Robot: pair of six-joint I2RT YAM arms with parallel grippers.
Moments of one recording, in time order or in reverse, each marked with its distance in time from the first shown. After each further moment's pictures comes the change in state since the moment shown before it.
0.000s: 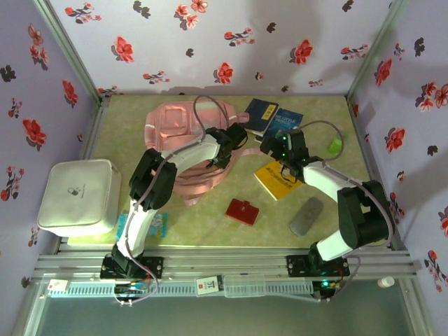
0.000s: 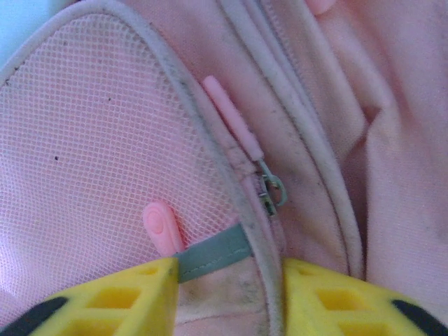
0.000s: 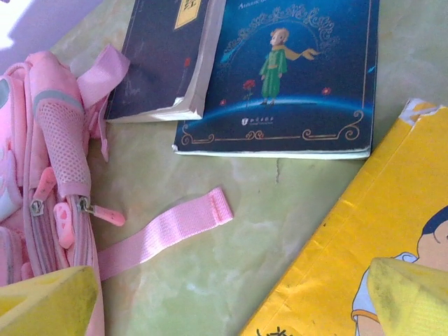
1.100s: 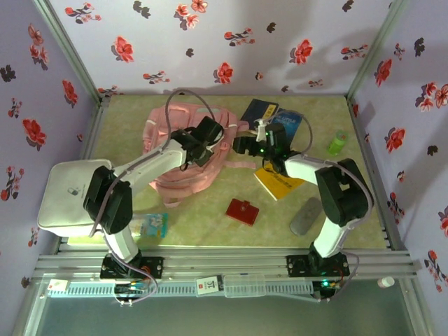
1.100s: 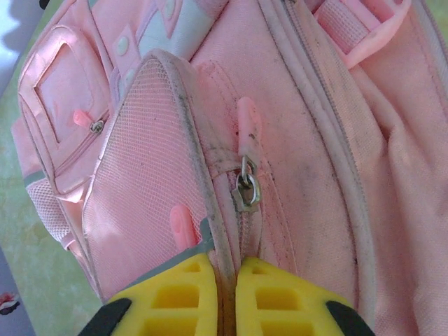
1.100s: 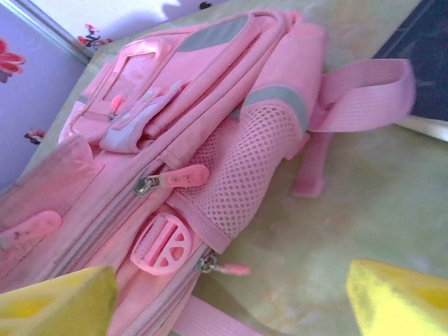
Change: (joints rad) left arm 0.072 -0.454 -0.350 0.167 0.032 0.381; right arm 0.112 0.259 0.117 0.360 -0.351 -0.280
